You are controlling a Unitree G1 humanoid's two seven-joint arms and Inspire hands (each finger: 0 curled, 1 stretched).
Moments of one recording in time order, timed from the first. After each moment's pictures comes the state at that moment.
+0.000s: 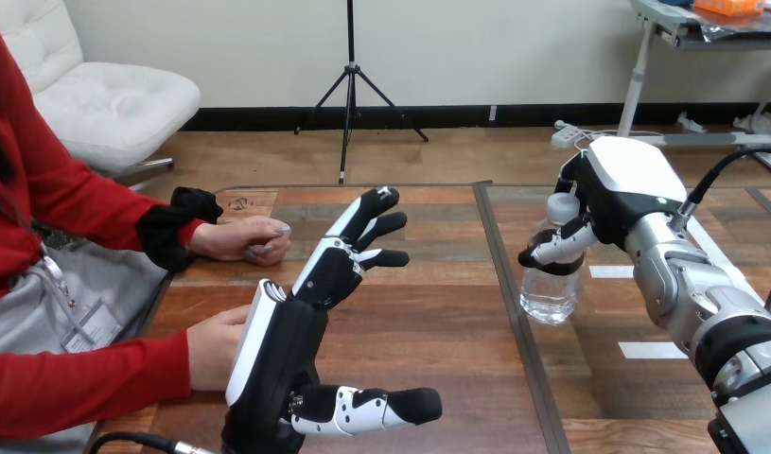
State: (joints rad) left arm 0.02 0.02 -0.11 0.55 0.05 -1.24 -0.18; right arm -0.92 -0.40 0.42 1.36 -0.67 -0.23 -0.31
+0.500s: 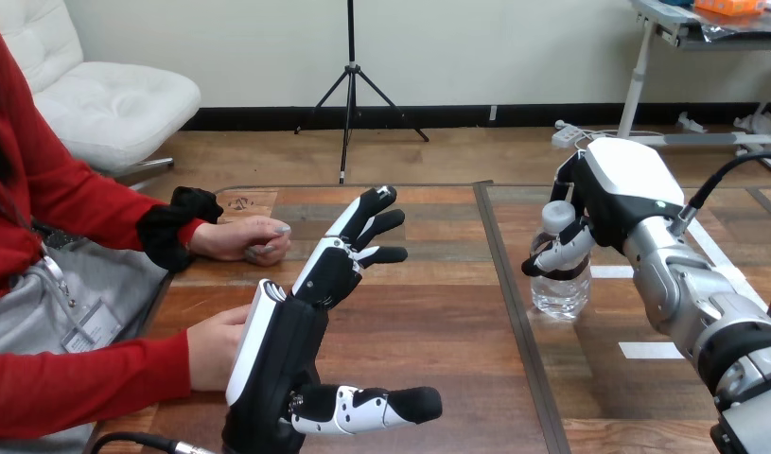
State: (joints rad) left arm 0.02 0.03 -0.11 0.55 0.05 -1.24 -0.17; right arm -0.90 -0.41 0.41 1.36 -0.67 -0.29 -0.34
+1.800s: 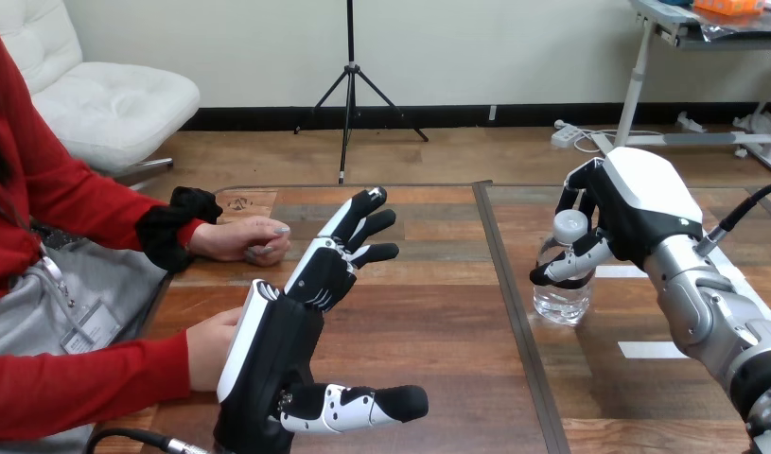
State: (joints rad) left arm 0.02 0.07 -0.16 0.55 -0.10 -1.21 -0.27; right arm -0.81 -0.47 0.38 1.31 -0.61 -0.44 -0.35
